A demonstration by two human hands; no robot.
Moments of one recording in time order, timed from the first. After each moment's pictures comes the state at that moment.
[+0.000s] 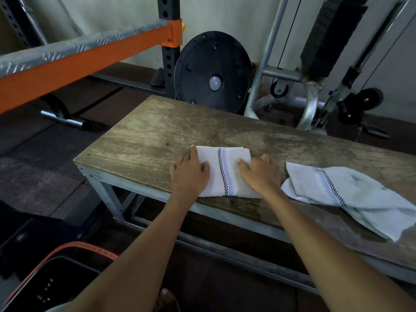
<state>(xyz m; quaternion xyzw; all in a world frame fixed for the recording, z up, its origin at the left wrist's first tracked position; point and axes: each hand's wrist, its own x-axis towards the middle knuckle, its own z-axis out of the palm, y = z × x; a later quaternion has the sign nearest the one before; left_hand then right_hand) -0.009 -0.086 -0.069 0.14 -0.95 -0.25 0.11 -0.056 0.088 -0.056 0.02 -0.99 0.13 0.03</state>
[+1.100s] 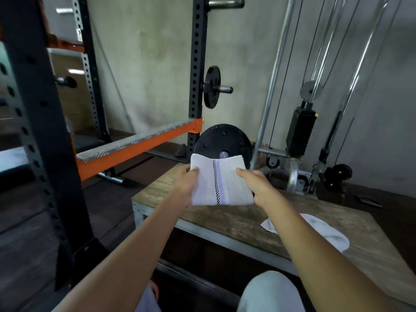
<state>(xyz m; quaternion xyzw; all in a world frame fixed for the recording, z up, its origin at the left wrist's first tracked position) 0.145 -0.084 0.137 0.20 -0.62 -0.74 0.16 0.089 0.087 0.152 0.01 -0.75 0.65 -0.09</state>
